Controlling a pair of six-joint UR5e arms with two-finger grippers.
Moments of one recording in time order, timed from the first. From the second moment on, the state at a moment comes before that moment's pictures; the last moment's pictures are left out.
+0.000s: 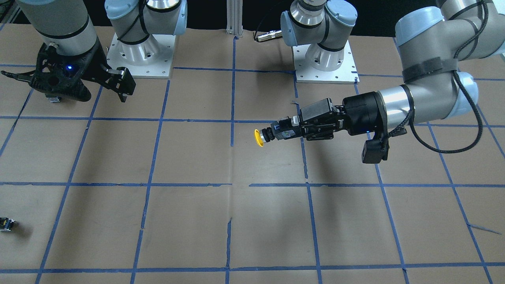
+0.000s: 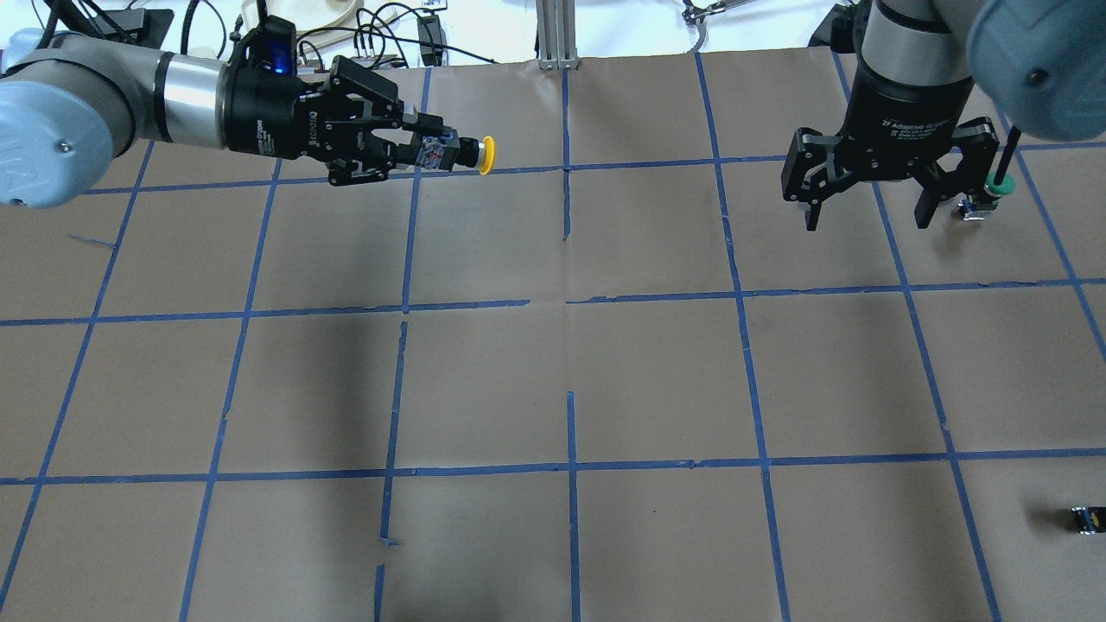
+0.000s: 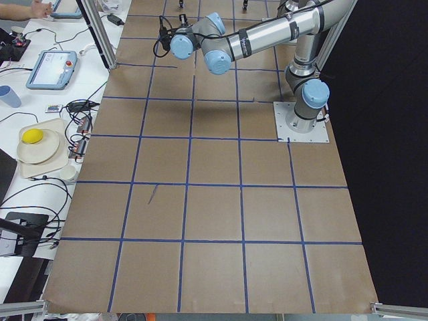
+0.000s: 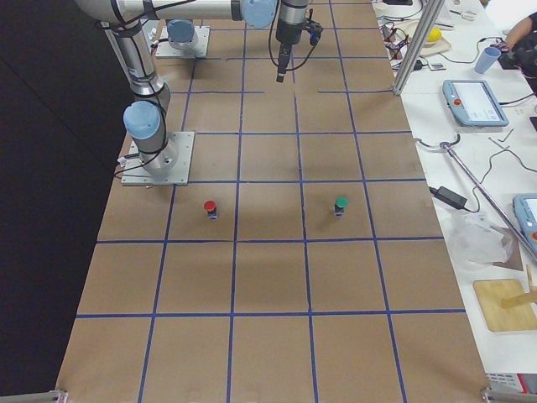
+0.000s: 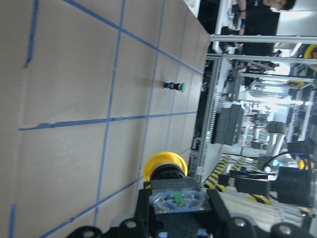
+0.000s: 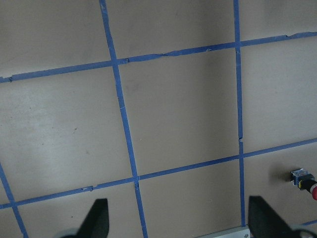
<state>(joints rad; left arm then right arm) -1.36 -1.74 -1.69 -1.75 0.33 0.35 1.57 -1.54 1.54 -1.44 -1.71 0.18</state>
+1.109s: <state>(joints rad) -1.46 -1.67 -1.77 -1.74 -0.05 0.25 1.32 -1.49 1.57 -1.43 -0.77 0.33</state>
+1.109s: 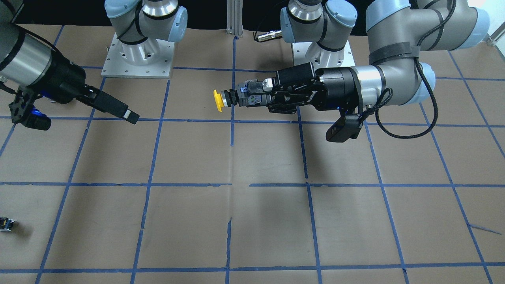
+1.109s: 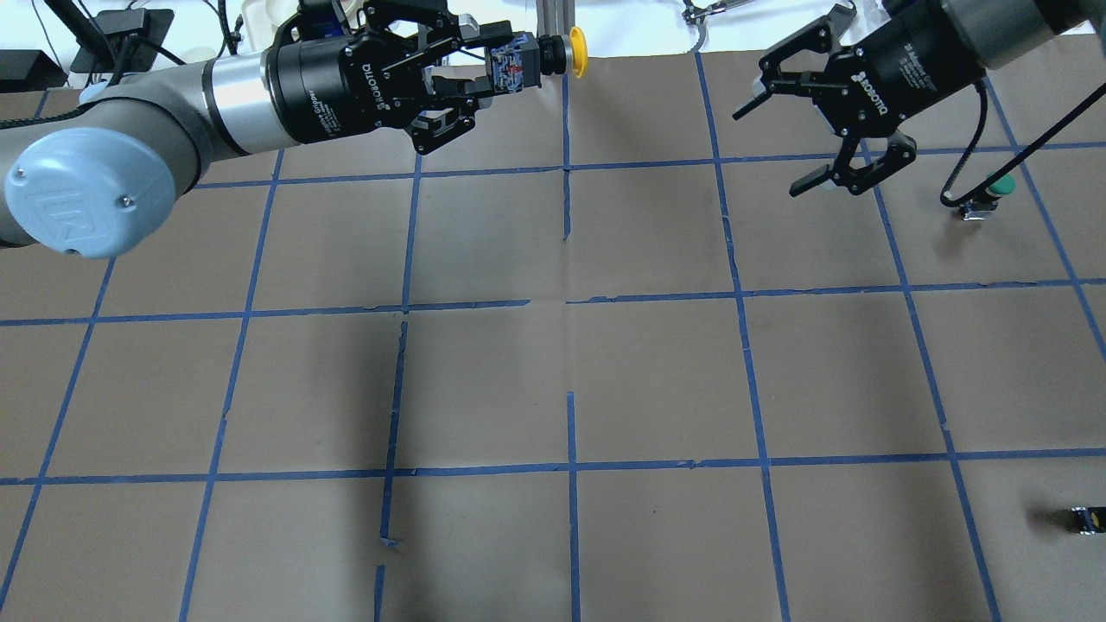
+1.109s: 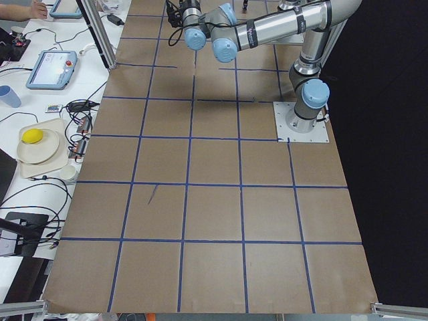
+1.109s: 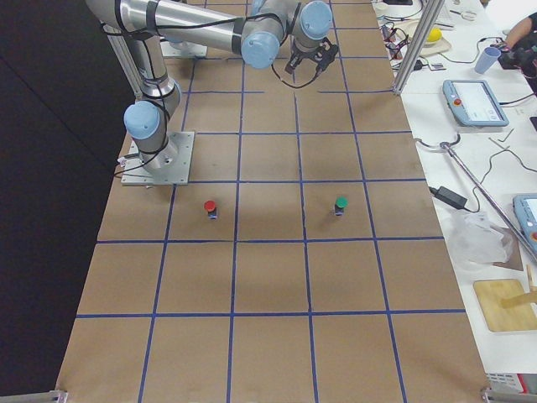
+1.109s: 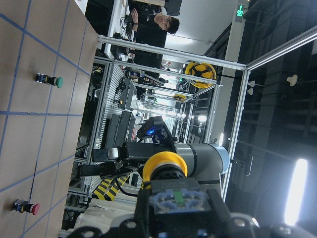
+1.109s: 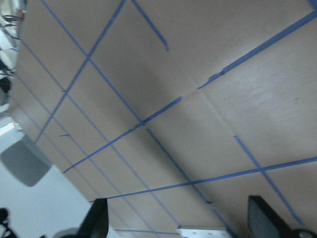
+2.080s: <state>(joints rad) -1.50 -1.66 -1.78 -1.74 -0.09 0.24 1.48 -1.54 1.58 -1.55 -0.40 0.88</state>
